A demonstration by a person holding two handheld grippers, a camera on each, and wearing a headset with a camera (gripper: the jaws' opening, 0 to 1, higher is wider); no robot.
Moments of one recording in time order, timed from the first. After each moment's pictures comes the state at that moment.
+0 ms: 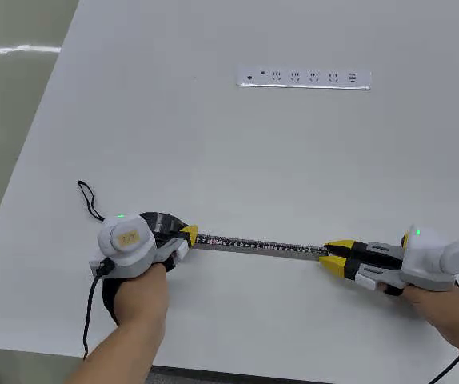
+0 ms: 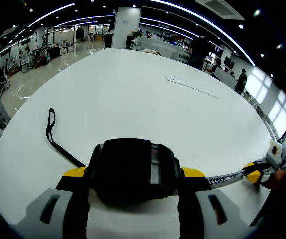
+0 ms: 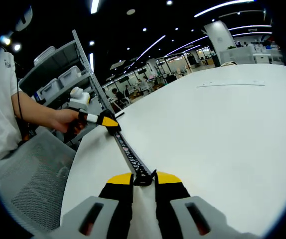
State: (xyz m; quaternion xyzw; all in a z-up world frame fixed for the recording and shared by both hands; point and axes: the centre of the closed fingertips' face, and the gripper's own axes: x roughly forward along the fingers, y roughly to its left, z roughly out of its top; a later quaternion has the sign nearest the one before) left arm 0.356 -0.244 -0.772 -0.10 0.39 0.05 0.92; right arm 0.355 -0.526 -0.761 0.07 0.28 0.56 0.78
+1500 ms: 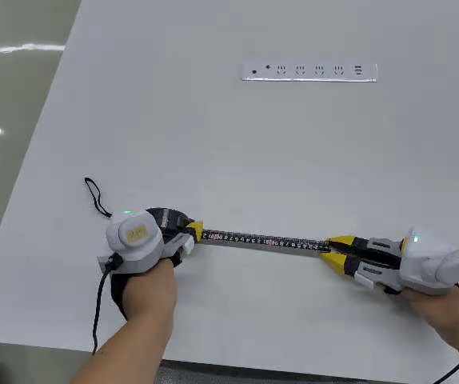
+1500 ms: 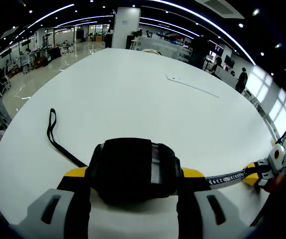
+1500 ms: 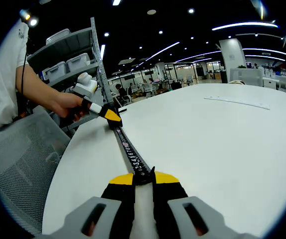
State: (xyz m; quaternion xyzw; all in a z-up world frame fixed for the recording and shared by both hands) left arm 0.356 -0.243 -0.773 -0.10 0.39 0.06 0.91; right arm 0.358 -0.524 -0.771 -0.01 0.22 0.57 0.79
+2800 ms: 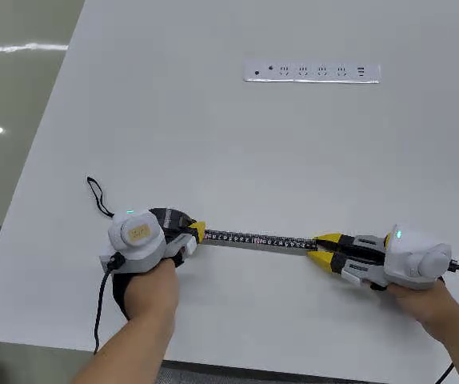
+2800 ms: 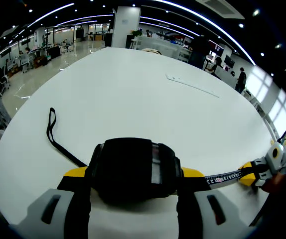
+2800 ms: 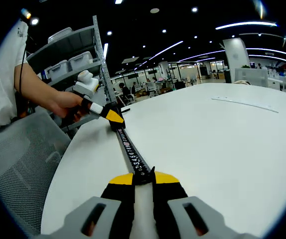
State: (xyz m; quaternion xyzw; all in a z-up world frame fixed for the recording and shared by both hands) left arm 0.355 -0.243 -0.773 -0.10 0.39 0.06 0.91; right arm 0.358 -0.496 -0.775 -0.01 0.22 0.59 0.78
